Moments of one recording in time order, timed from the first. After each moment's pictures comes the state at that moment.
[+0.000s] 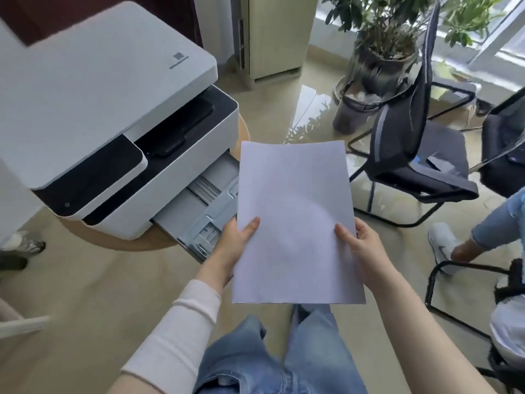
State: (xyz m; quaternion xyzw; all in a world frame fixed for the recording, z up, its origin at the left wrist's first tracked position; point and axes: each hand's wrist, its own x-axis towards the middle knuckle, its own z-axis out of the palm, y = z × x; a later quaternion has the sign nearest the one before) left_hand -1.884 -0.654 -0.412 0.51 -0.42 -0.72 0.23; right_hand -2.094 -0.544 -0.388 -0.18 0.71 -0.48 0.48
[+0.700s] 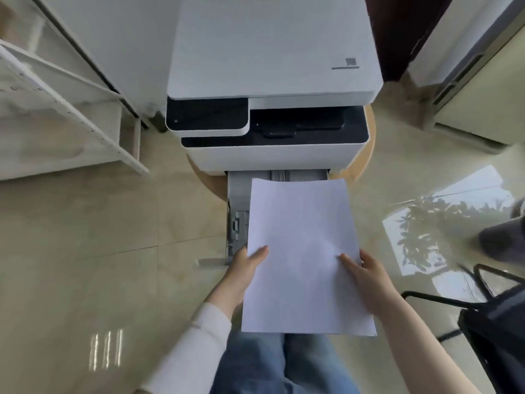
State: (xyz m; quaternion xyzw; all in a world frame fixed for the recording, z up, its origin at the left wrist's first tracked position) left_hand -1.930 -0.614 -0.430 0.68 -0.11 -0.59 0.42; right_hand -2.144 -0.702 -0.429 -0.43 0.63 -0.15 0.64
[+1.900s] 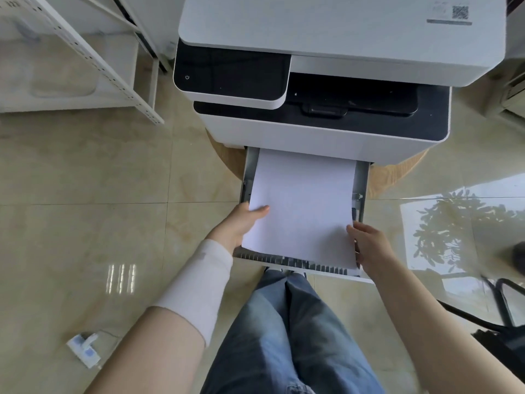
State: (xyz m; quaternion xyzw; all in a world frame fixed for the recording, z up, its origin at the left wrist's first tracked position) left_hand -1.858 -0.678 -0.488 0.72 -0.05 -0.60 0.35; right_hand -2.079 -0.781 -0.501 -0.36 0.68 -0.04 0.63
